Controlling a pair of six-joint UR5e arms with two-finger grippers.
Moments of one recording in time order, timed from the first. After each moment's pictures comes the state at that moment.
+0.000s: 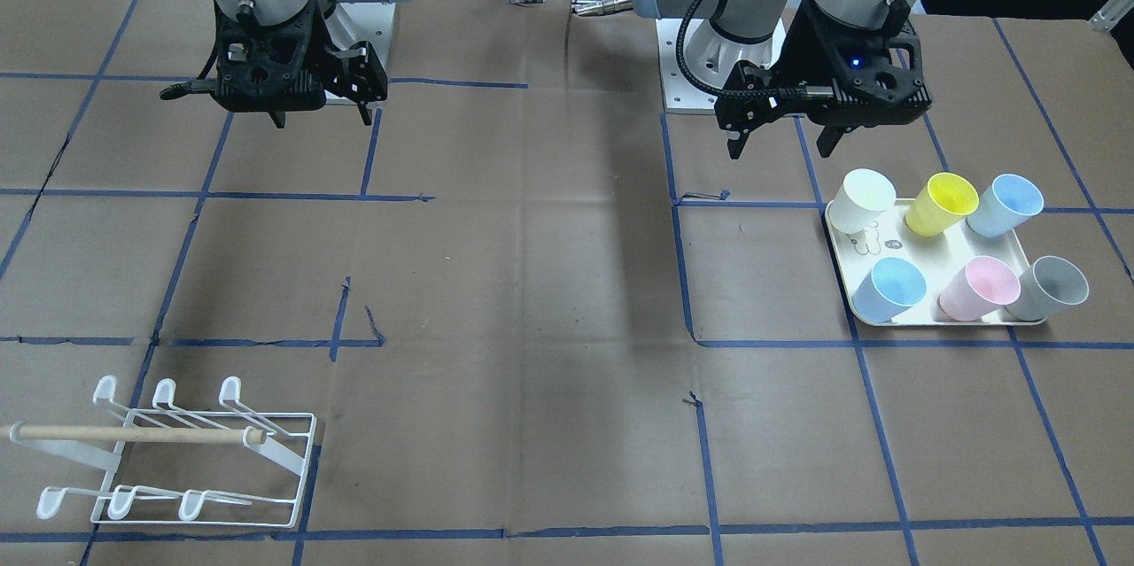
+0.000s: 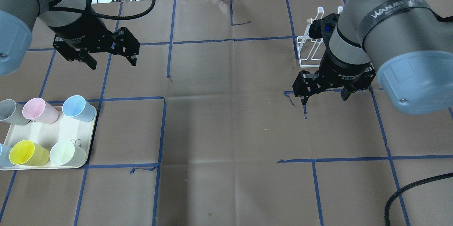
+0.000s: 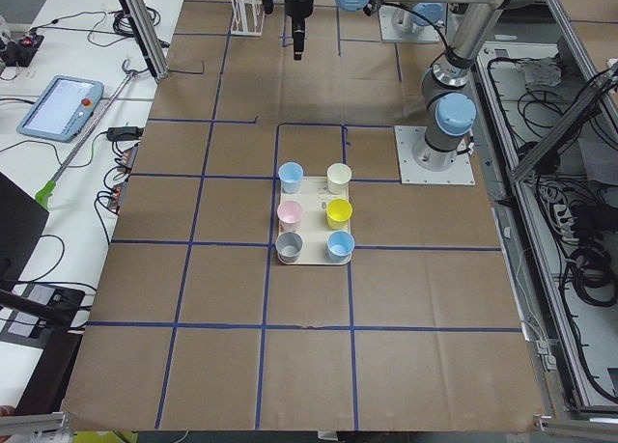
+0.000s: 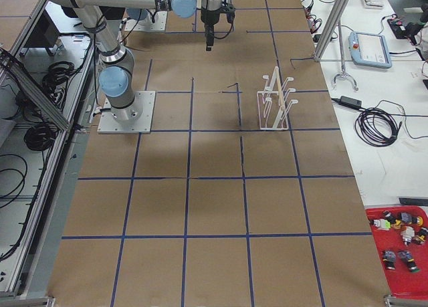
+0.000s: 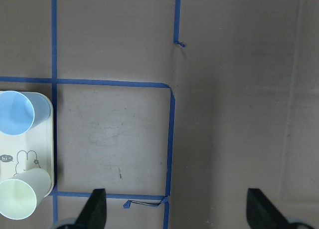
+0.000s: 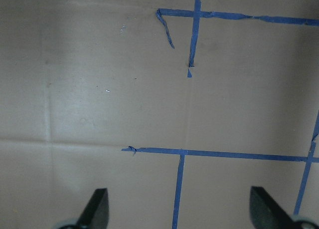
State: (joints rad) left arm -1.54 -1.51 -1.63 -1.53 1.57 -0.02; right arm 1.64 -1.70 1.81 -1.60 -1.57 0.00
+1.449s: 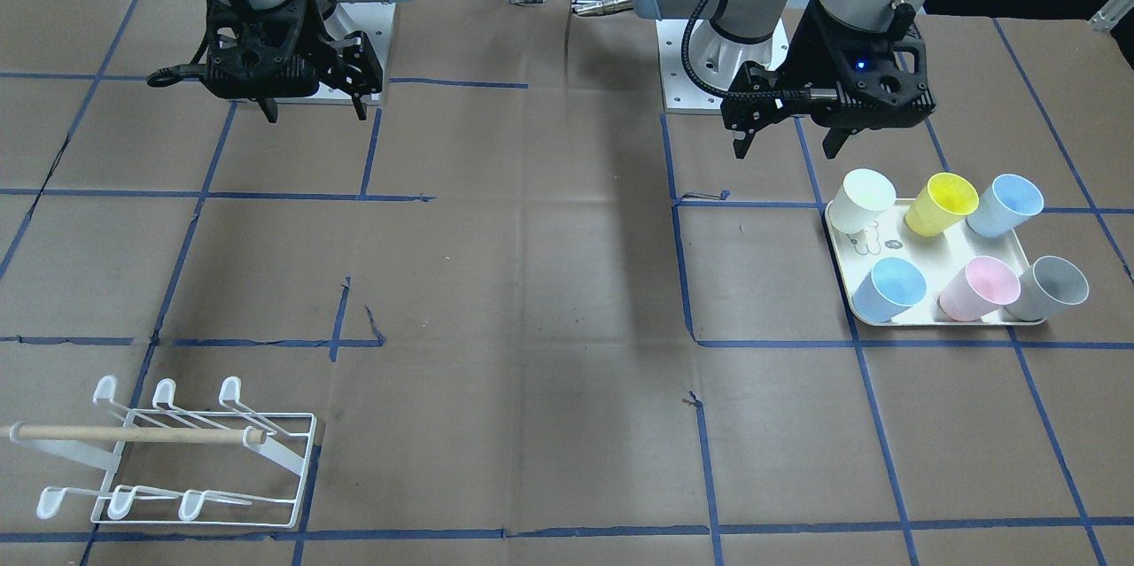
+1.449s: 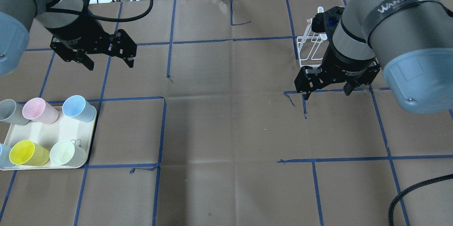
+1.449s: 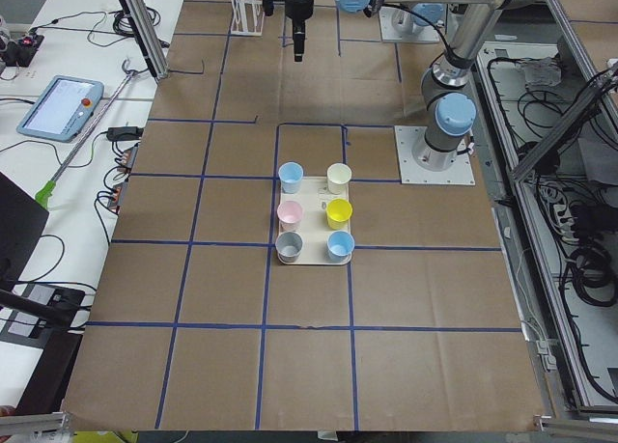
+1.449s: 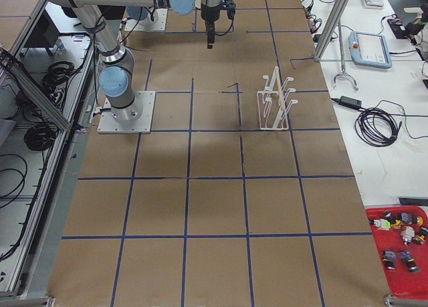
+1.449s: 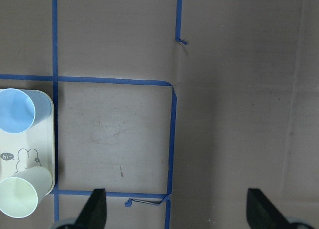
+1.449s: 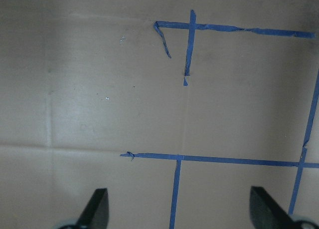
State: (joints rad) left arm -1.52 -1.51 -1.64 -1.54 1.57 0.03; right arm 1.64 -1.71 1.79 -1.60 -1.58 -0.01
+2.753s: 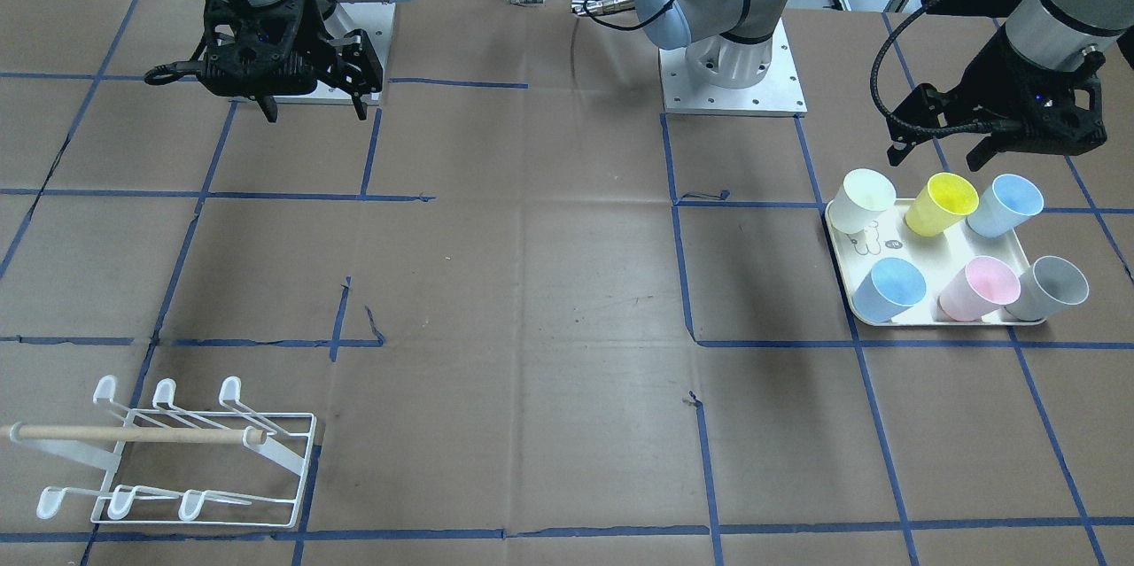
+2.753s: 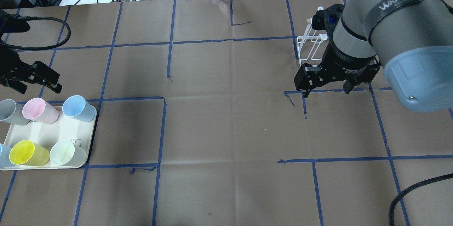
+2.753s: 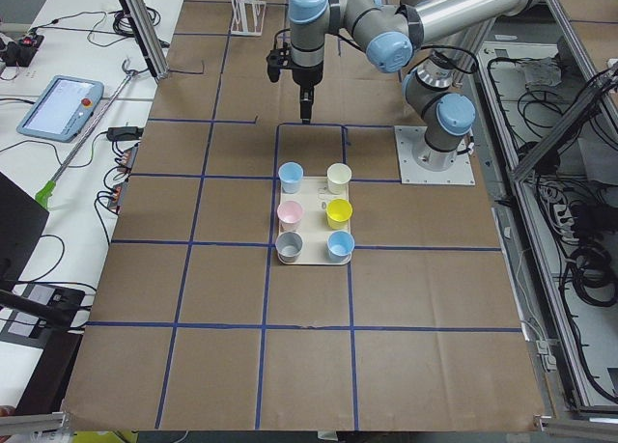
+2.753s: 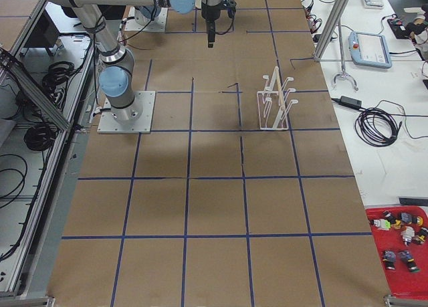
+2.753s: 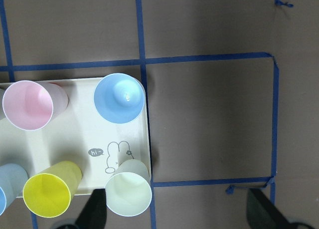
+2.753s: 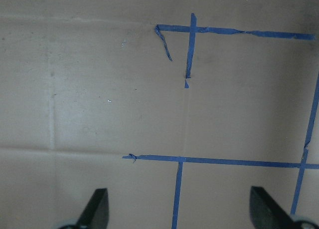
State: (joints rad) left arm -1.10 -1.48 -1.79 -1.47 1.57 0.52; right arm 1.64 -1.71 1.78 -1.60 -1.57 0.00
